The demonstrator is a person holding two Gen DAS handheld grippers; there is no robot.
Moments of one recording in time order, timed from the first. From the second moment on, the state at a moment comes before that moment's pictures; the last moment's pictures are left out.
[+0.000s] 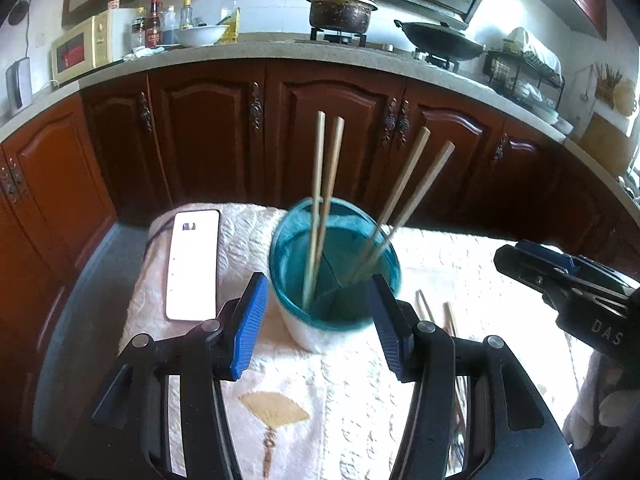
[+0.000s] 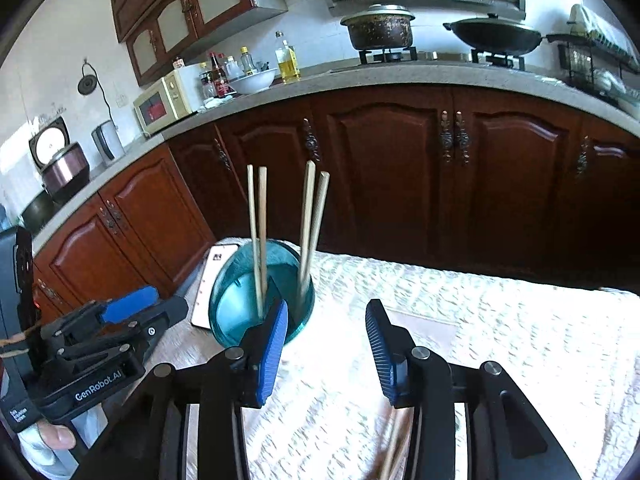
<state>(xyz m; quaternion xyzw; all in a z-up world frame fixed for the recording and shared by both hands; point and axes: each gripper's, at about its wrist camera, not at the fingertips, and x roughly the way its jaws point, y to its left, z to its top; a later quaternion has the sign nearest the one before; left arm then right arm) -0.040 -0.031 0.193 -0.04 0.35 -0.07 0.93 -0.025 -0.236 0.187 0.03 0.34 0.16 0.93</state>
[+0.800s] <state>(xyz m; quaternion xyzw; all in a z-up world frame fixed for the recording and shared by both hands) -0.070 -0.088 0.174 0.01 0.36 -0.09 0.93 -0.086 -0.302 0.157 0.04 0.36 0.10 0.93</state>
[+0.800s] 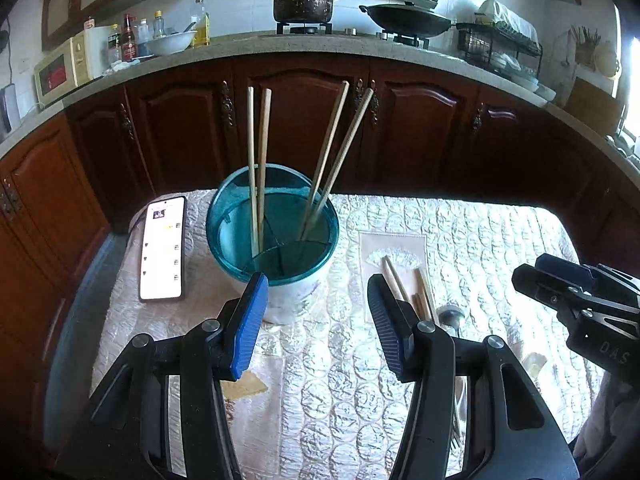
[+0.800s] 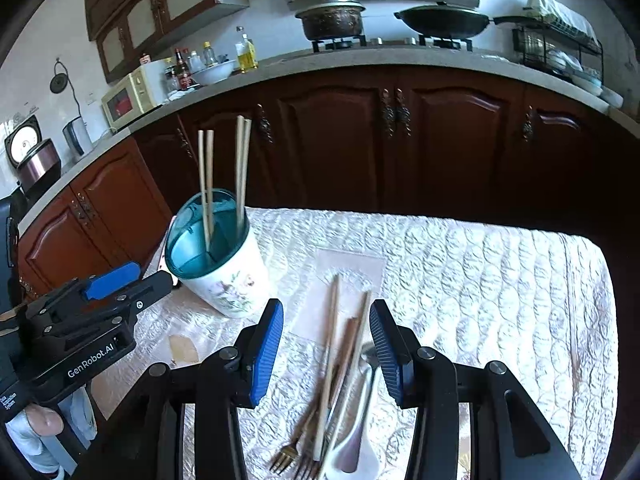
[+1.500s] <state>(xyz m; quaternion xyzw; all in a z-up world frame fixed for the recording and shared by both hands) -0.045 -0.104 0.103 -0.01 0.45 -0.14 0.88 -0.028 -0.338 0.062 0.09 0.47 0.10 0.87</state>
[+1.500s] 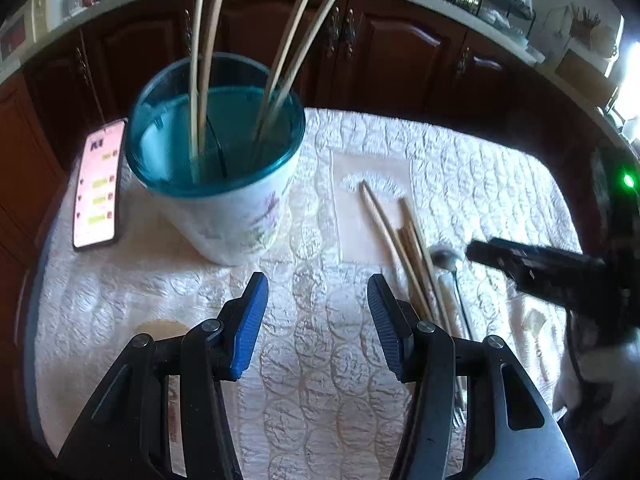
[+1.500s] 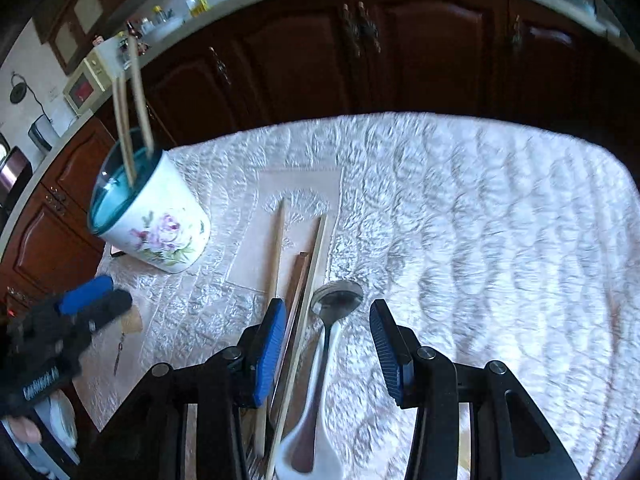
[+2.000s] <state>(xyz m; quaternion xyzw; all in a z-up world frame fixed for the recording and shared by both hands) 0.002 -0.141 0.074 -0.02 0.49 -0.17 0.86 0.059 -0.350 0.013 0.17 0.52 0.13 0.83</state>
